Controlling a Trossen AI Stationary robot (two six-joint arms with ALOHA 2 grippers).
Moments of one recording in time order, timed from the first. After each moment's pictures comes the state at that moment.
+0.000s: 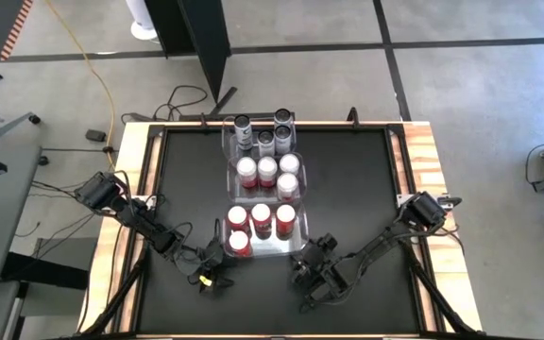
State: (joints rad) left arm -0.66 1.71 0.37 0.82 -0.30 -0.66; right arm 0.60 2.03 1.18 -0.48 0.96 1.20
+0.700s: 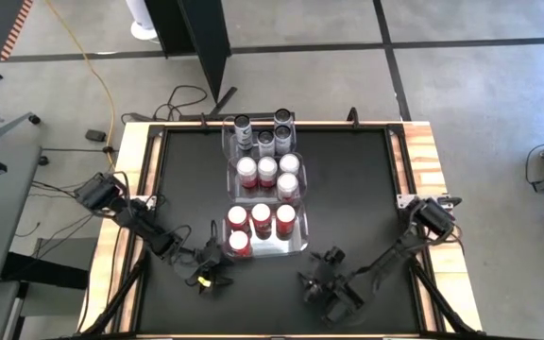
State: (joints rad) left arm -0.68 1.71 0.37 0.82 -0.40 -0.66; right arm 0.72 2.03 1.18 -0.50 0.92 1.20
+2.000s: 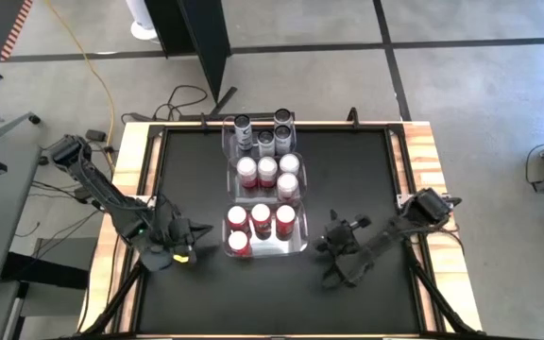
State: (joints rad) left arm -0.81 1.03 0.37 -0.06 -1.07 -0.68; right arm 0.58 2.00 1.18 -1.41 1.11 1.80
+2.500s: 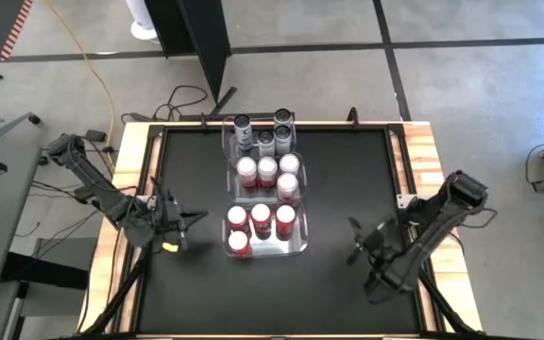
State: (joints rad) left arm -0.77 0.69 0.37 -0.10 -1.05 -0.33; right arm 0.90 1.68 1.10 -1.57 1.08 1.95
